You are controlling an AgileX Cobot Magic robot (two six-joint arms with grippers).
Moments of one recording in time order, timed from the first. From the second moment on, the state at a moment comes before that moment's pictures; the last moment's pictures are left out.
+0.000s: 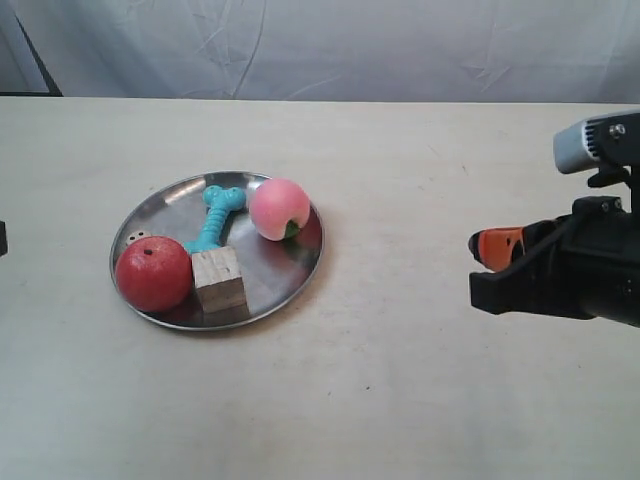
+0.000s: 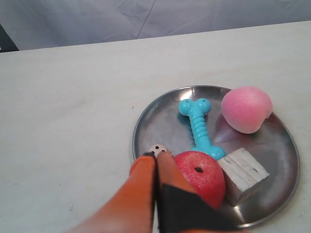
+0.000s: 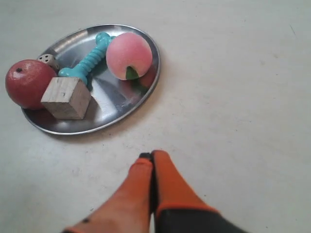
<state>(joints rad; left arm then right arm) -0.24 0.71 -0.47 -0.09 0.31 0.07 0.44 0.93 -0.45 0.22 0.21 0.00</state>
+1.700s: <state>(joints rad) -0.24 0.71 -0.47 -0.02 0.32 0.07 0.03 0.01 0.00 0.17 0.29 -0.02</state>
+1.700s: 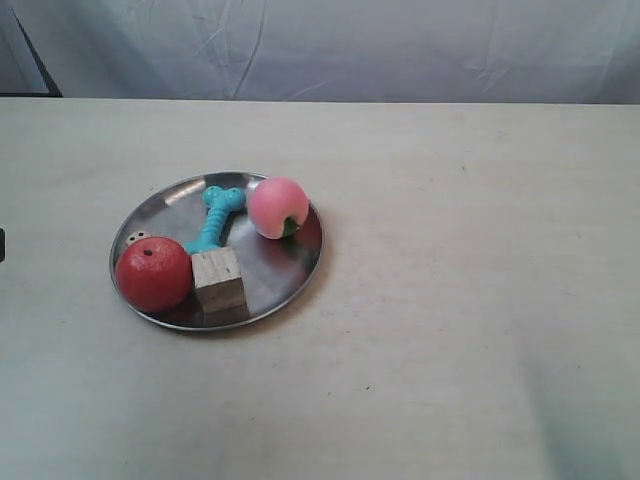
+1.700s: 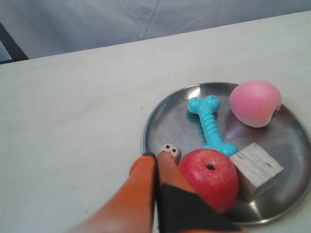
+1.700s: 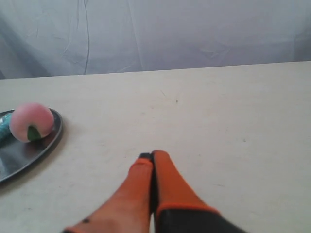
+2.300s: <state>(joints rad) -0.24 0.71 -0.47 -0.02 0.31 0.07 0.03 0.01 0.00 0.17 0.31 -0.02</state>
